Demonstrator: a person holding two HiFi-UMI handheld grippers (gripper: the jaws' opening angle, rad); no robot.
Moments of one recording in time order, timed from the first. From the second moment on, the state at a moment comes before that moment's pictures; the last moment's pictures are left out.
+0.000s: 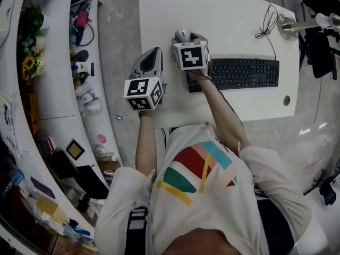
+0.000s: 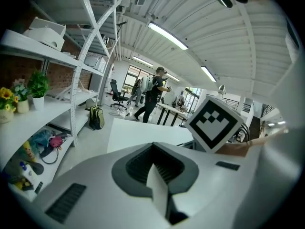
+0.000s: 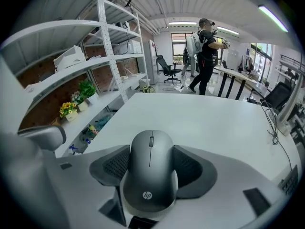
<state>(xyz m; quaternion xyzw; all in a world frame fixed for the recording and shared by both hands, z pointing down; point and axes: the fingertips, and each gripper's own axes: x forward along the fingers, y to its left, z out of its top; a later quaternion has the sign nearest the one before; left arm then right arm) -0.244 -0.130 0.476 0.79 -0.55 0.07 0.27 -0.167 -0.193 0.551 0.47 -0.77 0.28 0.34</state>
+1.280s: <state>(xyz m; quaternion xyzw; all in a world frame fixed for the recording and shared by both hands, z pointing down) -0.057 -0.150 0.390 0.81 -0.56 0.04 0.15 0.040 -0.199 0.416 0.51 -0.81 0.21 0.17</state>
